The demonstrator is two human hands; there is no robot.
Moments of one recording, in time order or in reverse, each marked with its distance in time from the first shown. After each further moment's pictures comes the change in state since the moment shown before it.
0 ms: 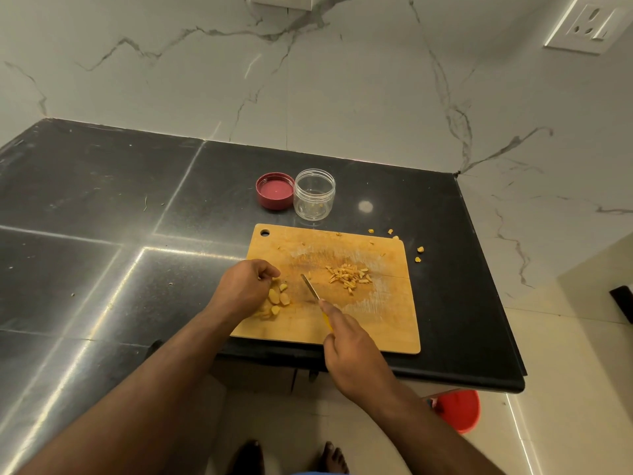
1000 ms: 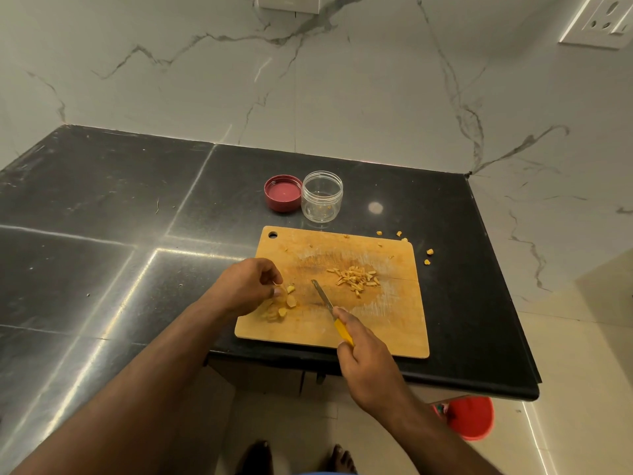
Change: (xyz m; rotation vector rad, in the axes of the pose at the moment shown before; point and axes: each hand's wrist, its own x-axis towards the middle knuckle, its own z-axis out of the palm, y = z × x) left_hand -0.005 0.011 -0.030 0.148 -0.188 0.043; right_hand -0.010 0.007 -0.005 0.140 0.004 0.050
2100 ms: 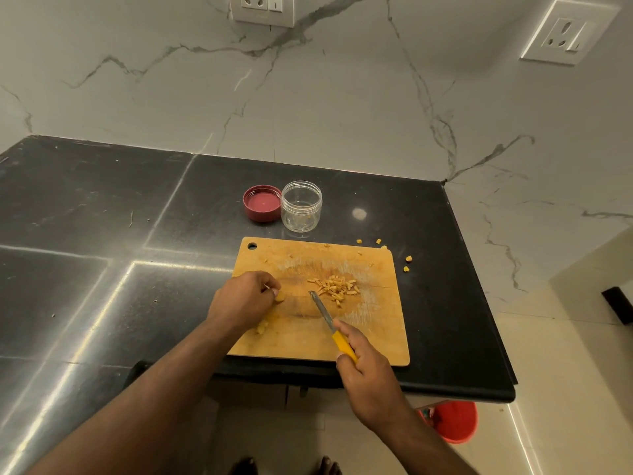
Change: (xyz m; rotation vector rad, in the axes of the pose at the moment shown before) left_hand 0.016 0.017 0.034 -0.010 0.135 -0.036; right_hand -0.012 0.008 -0.017 0.209 0.072 0.130
